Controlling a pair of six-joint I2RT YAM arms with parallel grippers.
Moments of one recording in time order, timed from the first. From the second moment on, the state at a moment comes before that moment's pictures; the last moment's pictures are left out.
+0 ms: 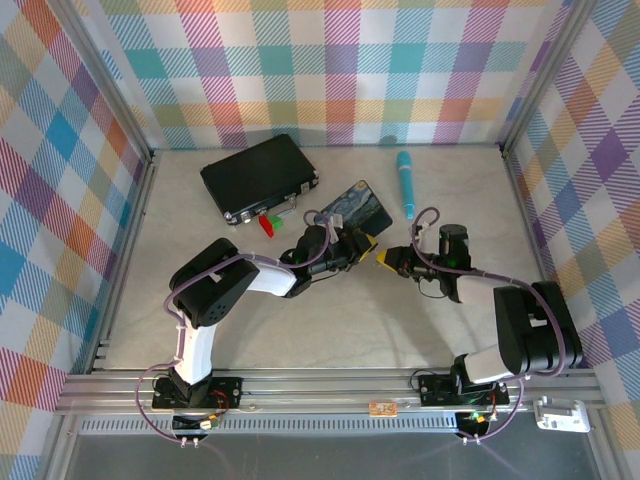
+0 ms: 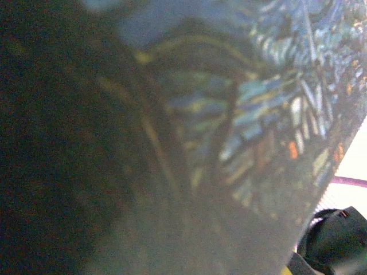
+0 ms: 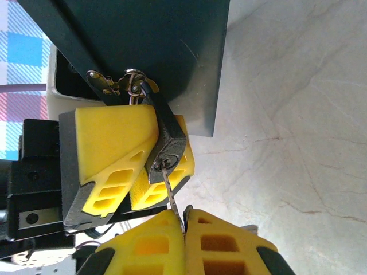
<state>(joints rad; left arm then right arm) -0.78 1.99 0.93 0.84 0.31 -1.39 0.13 1.45 0.48 0.36 -0.94 0.79</state>
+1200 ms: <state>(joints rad) -0.78 1.99 0.93 0.85 0.30 -1.39 0.14 1.58 0.53 0.51 -0.98 1.09</state>
